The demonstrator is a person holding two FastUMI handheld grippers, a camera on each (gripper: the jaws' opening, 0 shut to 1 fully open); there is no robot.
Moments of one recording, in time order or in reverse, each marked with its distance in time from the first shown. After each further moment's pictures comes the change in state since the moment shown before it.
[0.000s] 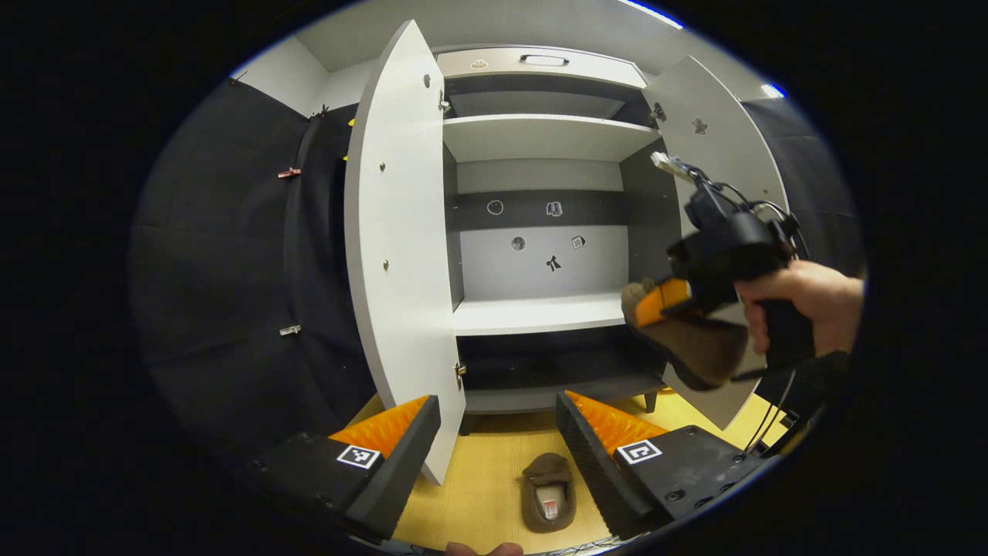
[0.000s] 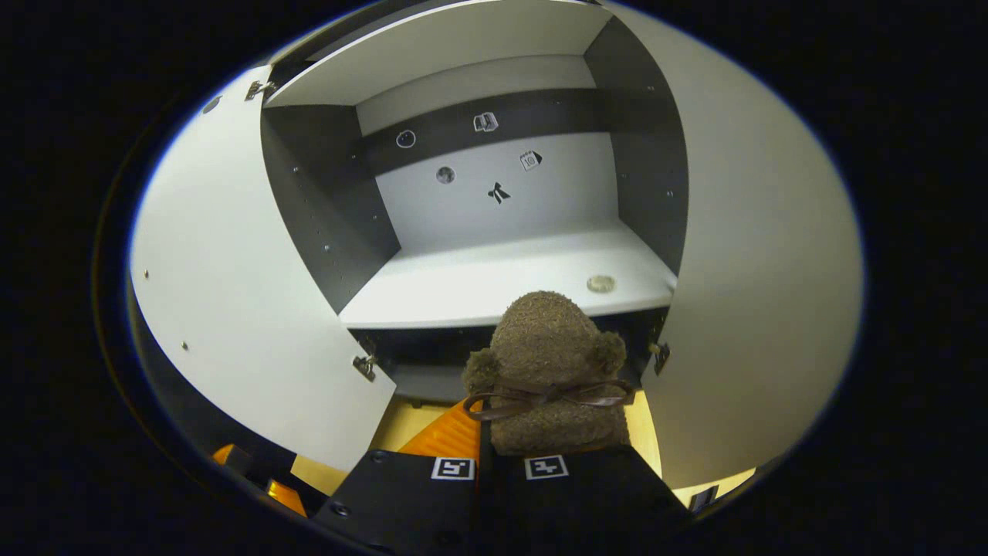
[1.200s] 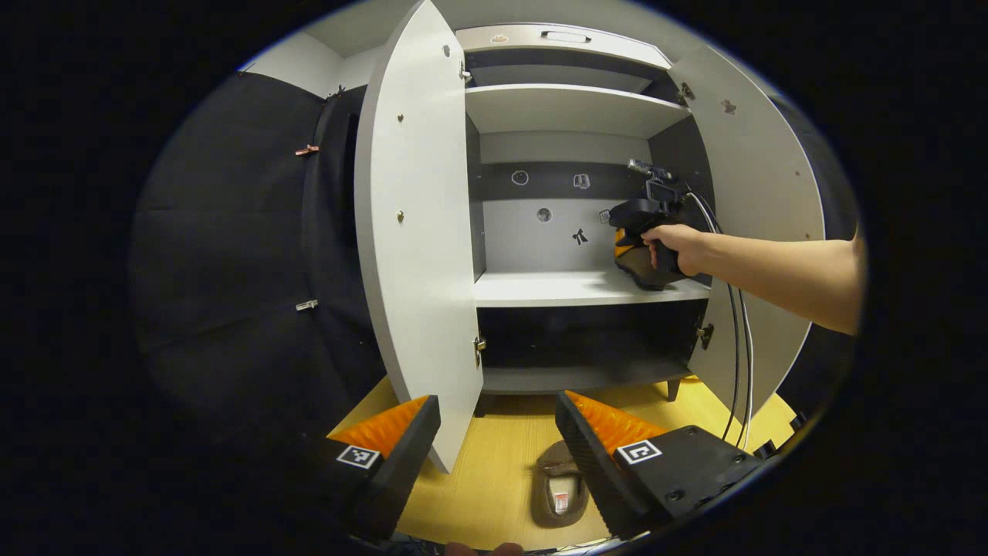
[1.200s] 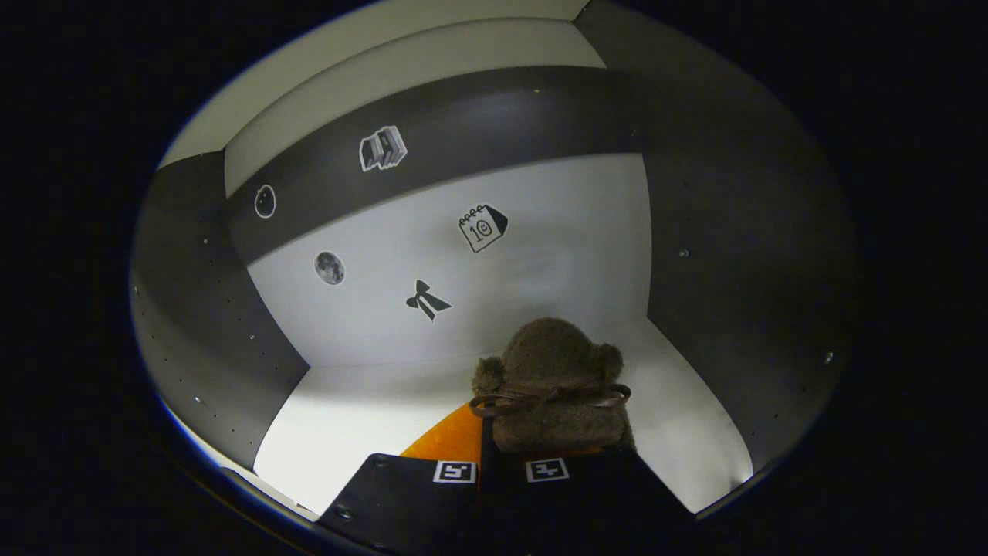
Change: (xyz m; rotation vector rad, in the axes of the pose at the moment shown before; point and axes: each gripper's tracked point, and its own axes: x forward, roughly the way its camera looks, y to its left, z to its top) left arm 0.018 0.019 -0.036 -0.020 0.110 0.099; right arm 0.239 -0.061 0.139 0.102 -0.126 -0.128
